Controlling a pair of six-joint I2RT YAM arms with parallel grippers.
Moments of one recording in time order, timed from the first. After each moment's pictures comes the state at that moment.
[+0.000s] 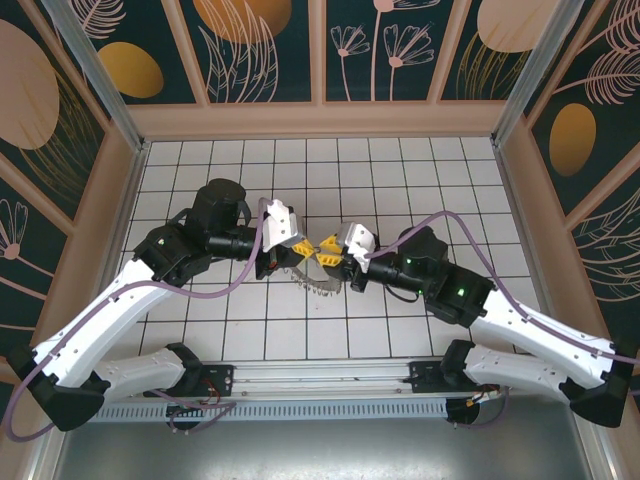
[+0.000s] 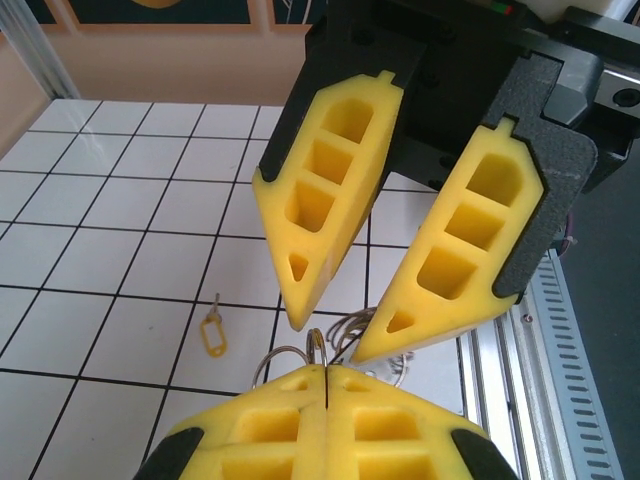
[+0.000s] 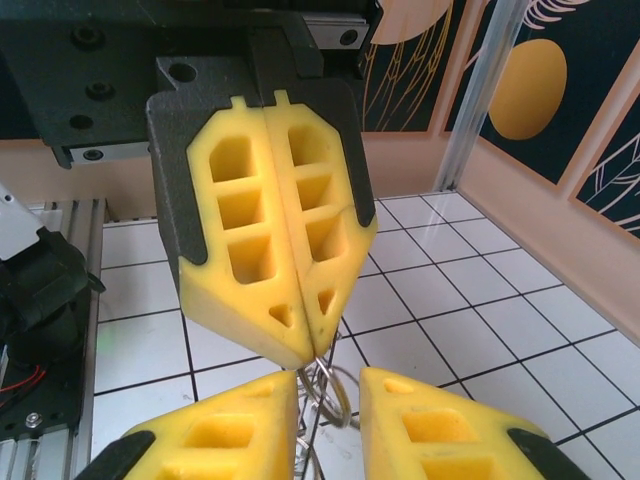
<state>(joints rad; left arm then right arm) -0.73 1.11 1.24 -0.69 0.64 0.38 1.02 0.89 0.86 -0.13 -0.19 -0.20</state>
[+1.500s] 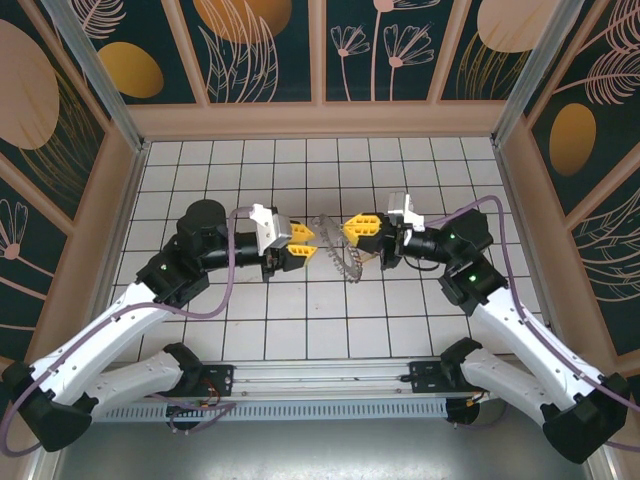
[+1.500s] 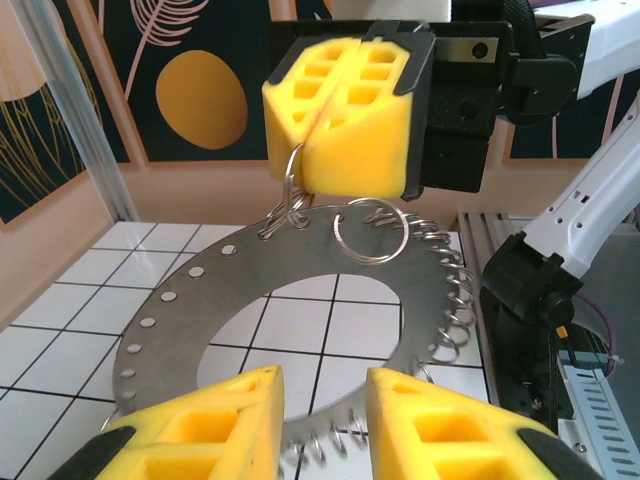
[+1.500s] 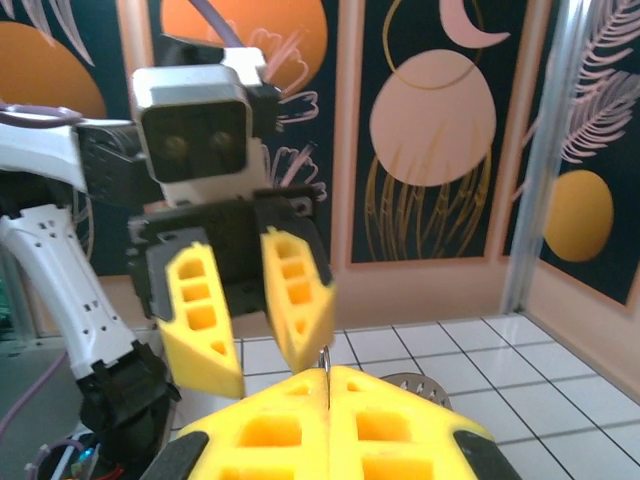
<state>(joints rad) -0.73 0.97 0.96 -0.16 0.66 0.18 0.58 0.86 0.76 0.31 -0.85 0.09</state>
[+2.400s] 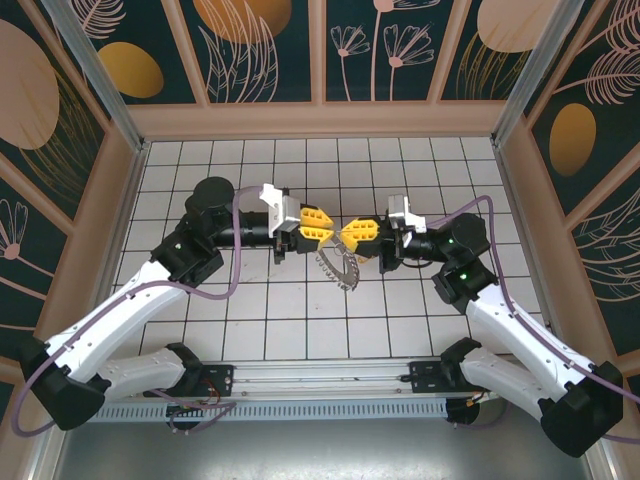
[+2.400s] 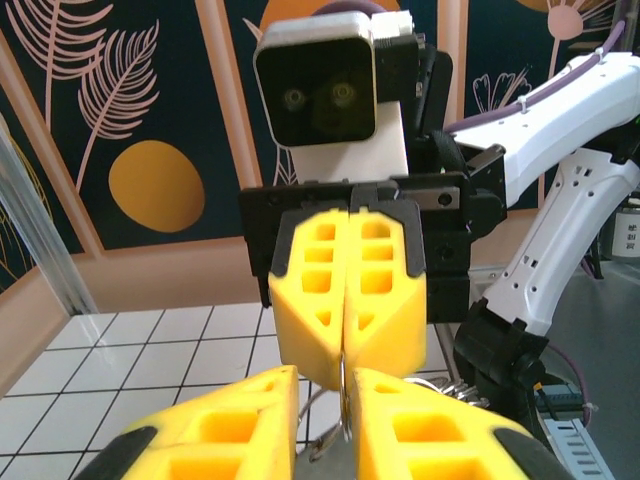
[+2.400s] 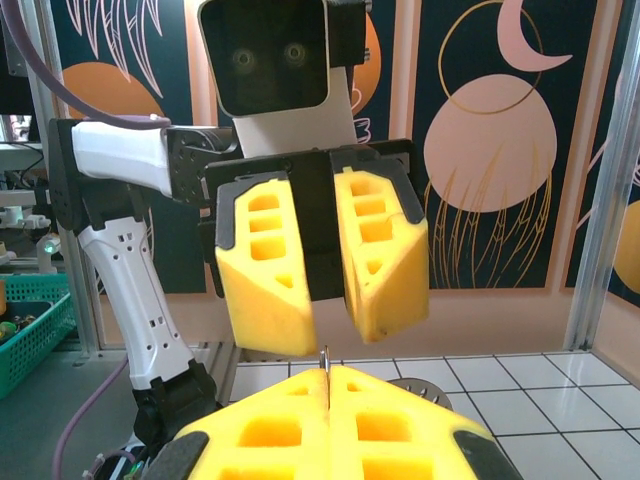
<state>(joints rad) -0.73 1.12 1.10 -0.04 0.81 0.15 0.58 0.90 0.70 0.53 -0.94 0.21</state>
